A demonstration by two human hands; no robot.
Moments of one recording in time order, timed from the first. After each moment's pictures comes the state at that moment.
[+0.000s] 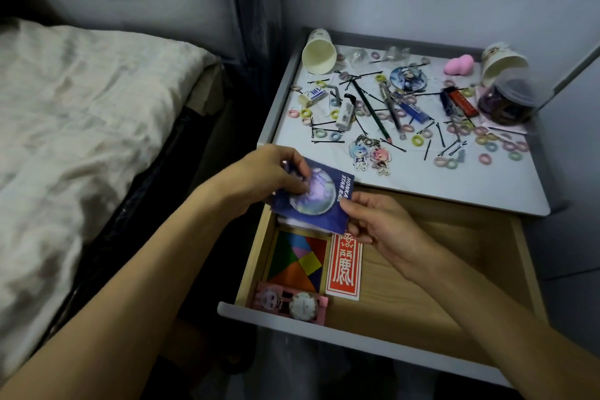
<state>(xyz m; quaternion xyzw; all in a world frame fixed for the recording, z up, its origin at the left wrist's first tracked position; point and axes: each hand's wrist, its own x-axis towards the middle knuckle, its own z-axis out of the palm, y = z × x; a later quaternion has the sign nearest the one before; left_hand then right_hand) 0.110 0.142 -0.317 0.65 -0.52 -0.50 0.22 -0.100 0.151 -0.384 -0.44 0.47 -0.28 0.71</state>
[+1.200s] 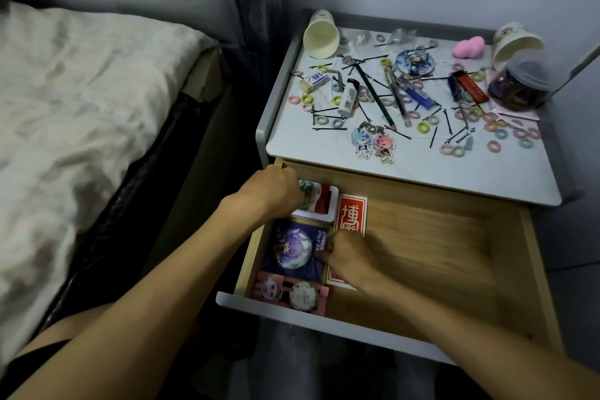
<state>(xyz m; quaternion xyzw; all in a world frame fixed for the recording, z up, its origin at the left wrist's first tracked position) 0.088 0.142 -0.361 0.72 -0.65 -0.23 -0.07 -0.071 0.178 -0.477 -0.68 0.59 -0.02 0.43</state>
